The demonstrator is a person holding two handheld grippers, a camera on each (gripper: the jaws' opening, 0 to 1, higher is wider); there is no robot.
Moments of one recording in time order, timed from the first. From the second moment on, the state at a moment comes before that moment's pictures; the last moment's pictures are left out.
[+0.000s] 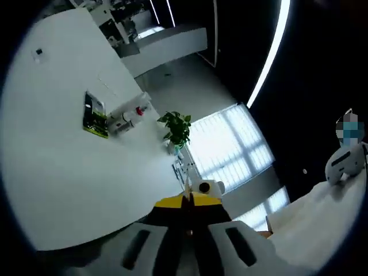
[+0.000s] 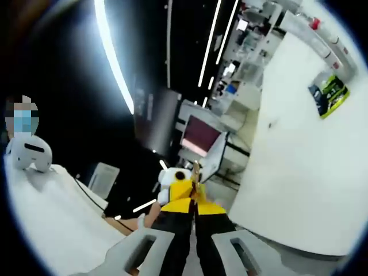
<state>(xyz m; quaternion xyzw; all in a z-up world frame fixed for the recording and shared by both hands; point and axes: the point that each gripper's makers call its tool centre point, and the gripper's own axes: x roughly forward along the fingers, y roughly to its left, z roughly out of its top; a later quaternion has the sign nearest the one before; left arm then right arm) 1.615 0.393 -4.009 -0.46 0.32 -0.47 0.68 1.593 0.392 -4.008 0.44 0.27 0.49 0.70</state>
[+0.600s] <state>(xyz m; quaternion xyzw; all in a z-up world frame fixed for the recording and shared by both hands) 1.607 0.386 -4.011 -0.43 0.35 -0.50 0.67 1.608 0.377 -4.002 0.48 0.24 0.46 0.70</state>
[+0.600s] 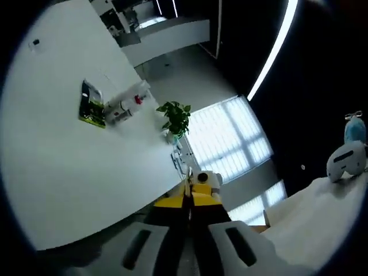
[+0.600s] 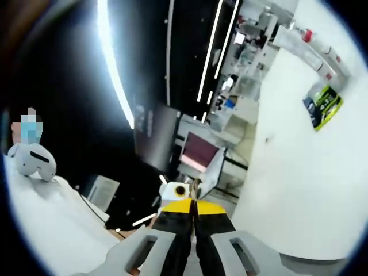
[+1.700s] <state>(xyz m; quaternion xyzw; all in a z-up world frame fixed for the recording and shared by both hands) 1.729 0.439 -4.061 -0.44 0.35 -0.36 0.74 1.608 0.343 -4.099 -0.16 0.26 0.39 0.87</state>
